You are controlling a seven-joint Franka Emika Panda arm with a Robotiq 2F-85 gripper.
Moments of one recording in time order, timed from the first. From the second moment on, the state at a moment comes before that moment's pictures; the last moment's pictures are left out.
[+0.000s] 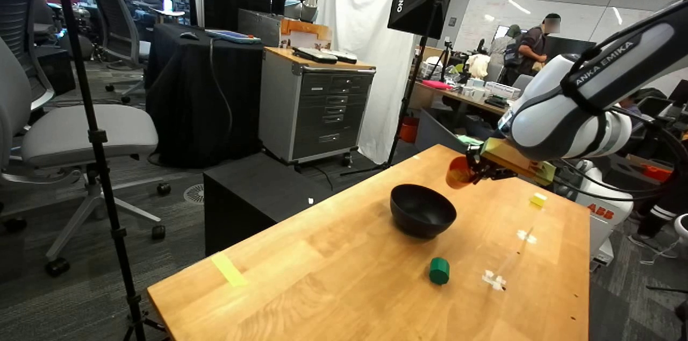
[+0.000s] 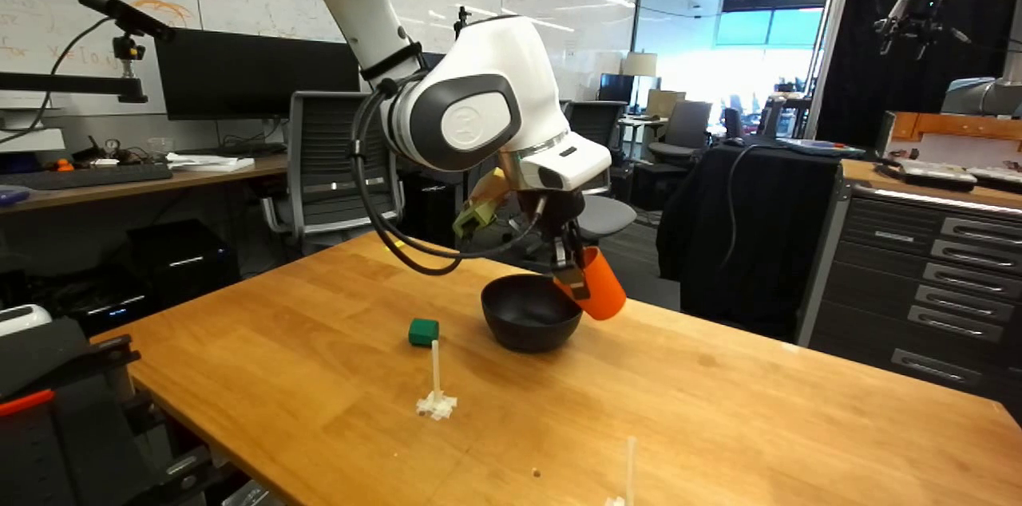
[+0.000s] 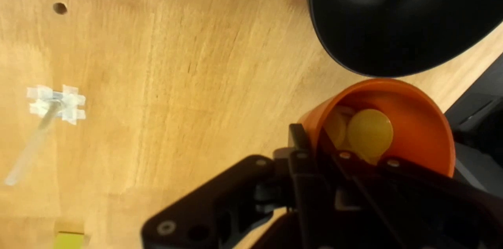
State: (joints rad) arm 0.19 0.60 -0.40 -2.11 0.25 3.04 0.68
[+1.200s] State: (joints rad) arm 0.65 0.84 -0.74 -2.13 0.37 3.20 0.82
